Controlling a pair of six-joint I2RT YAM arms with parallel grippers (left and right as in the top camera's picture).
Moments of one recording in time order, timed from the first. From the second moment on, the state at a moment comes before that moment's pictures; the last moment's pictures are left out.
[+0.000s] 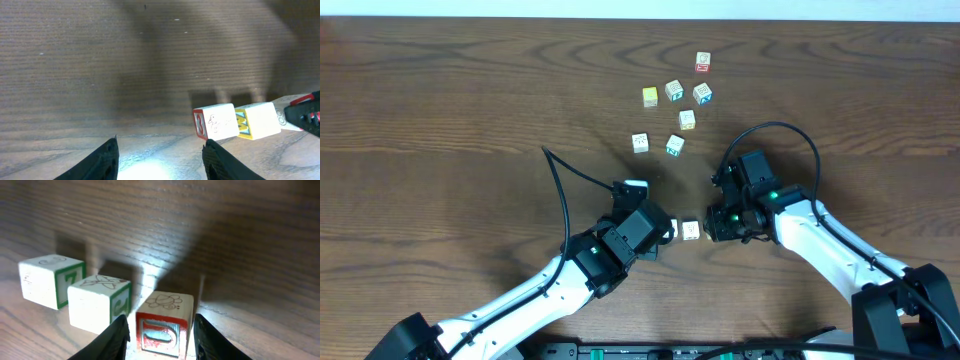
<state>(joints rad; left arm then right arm) -0.88 1.34 0.69 -0.37 -0.27 -0.71 0.38 1.54 0.78 -0.56 -0.25 0.25</state>
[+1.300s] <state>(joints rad) -0.82 1.55 0.69 -0.22 -0.21 -0.70 0.33 1.54 0.77 -0.63 -0.08 0.22</state>
